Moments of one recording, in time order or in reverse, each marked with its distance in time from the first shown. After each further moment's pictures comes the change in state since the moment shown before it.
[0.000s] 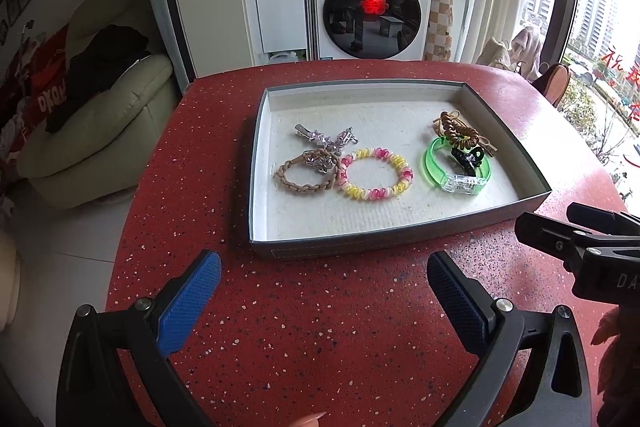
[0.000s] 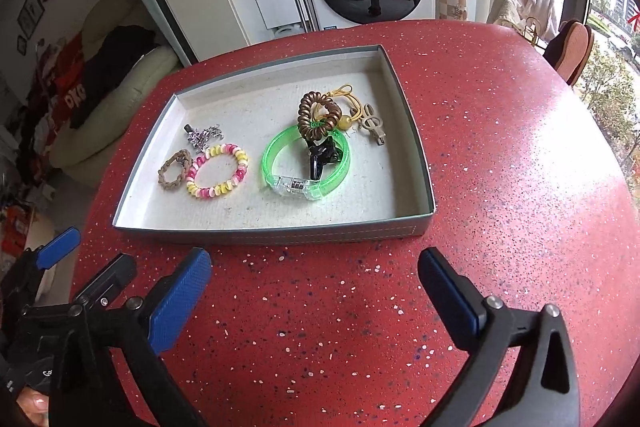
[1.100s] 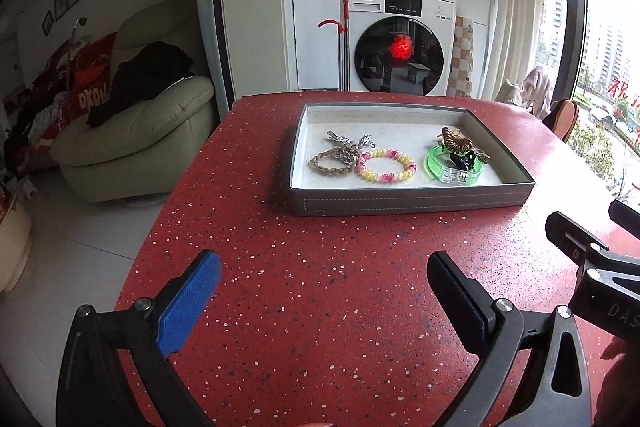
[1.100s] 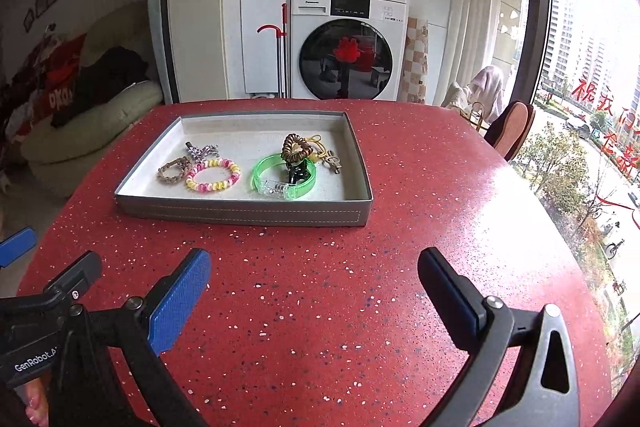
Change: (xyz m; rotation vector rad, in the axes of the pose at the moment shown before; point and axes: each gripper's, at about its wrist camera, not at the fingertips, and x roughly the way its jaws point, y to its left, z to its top) left arm -0.055 0.000 -0.066 -0.092 -0.187 0.090; right arm -0.070 0.031 -0.075 -0.130 -0.324 -0.221
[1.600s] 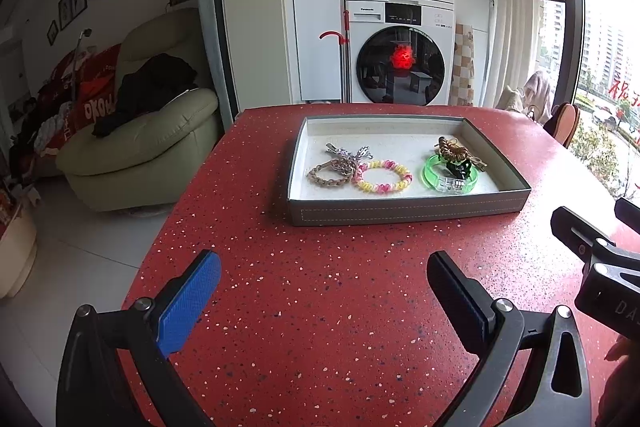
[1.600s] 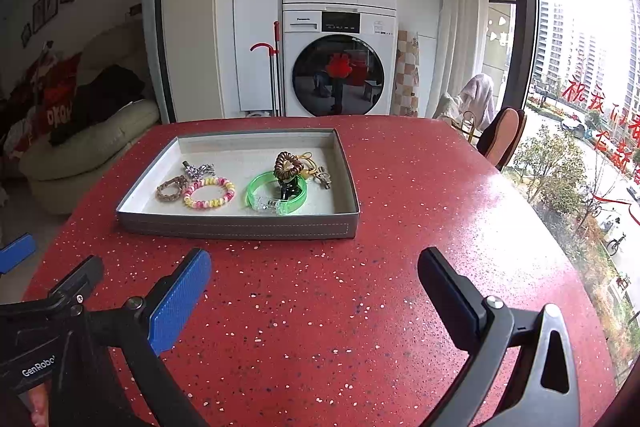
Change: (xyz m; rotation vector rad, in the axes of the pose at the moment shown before) left arm -0.008 -0.007 -0.001 0.011 -0.032 0.019; right arm -0.011 -0.009 0.001 0.029 -0.054 -0.002
